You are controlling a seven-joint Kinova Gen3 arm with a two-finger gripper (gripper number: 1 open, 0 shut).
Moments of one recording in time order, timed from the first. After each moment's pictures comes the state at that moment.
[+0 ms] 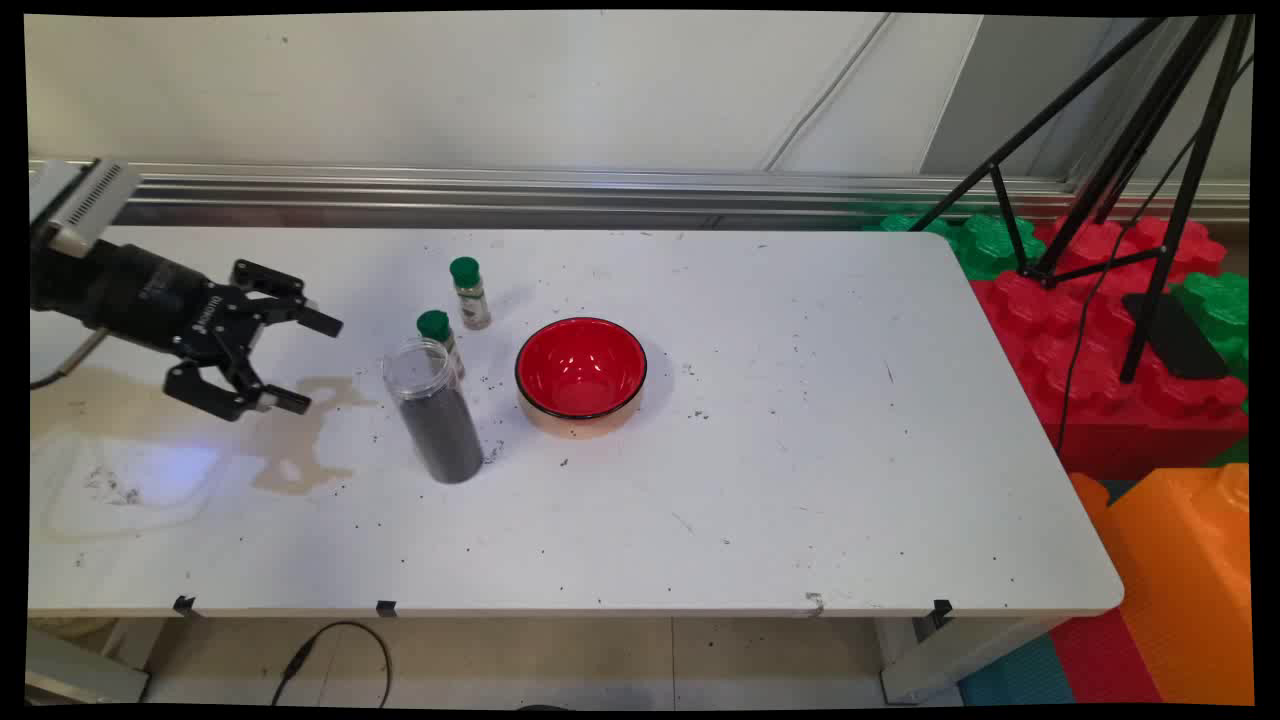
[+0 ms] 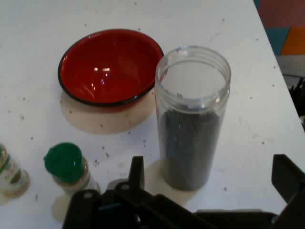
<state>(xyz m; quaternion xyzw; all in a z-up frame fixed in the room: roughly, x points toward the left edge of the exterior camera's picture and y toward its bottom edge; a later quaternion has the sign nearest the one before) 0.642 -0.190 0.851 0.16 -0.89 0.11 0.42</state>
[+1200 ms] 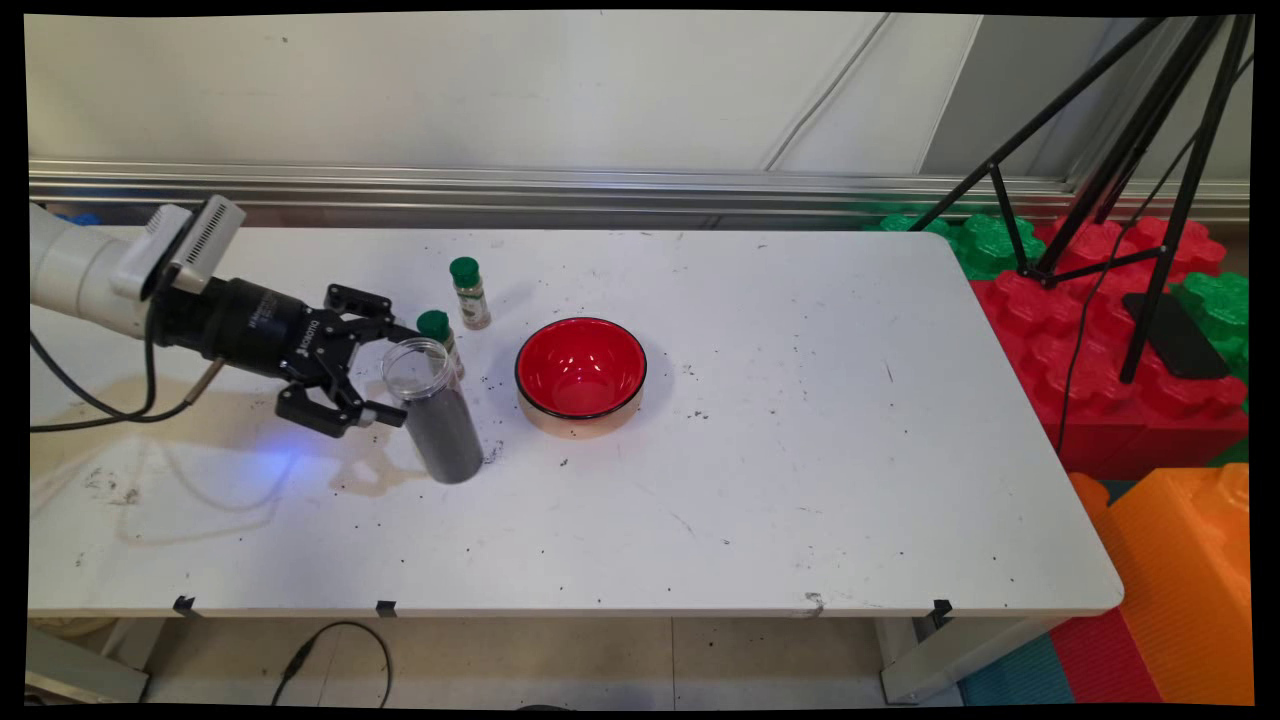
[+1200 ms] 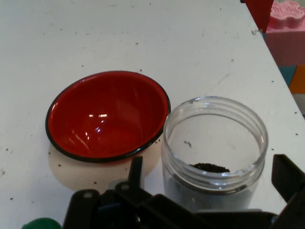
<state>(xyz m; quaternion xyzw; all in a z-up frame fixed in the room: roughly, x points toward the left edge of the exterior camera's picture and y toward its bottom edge) 0.591 -0.219 0.800 0.15 -0.86 0.13 0.48</state>
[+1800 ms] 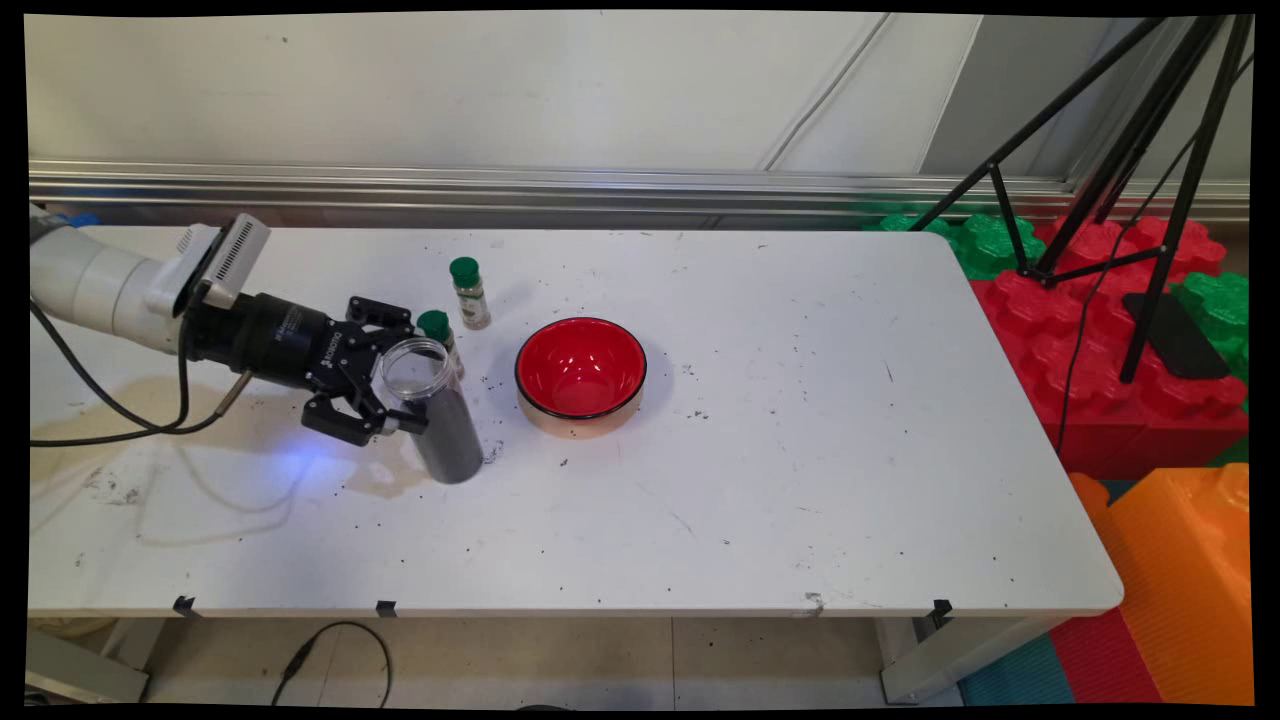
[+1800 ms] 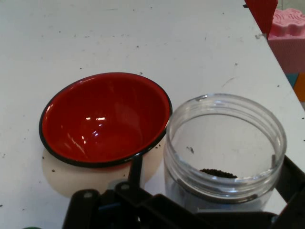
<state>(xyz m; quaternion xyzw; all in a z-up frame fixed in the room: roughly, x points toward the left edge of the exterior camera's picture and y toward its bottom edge) 0.582 -0.226 0.777 0.15 -0.85 0.13 0.49</state>
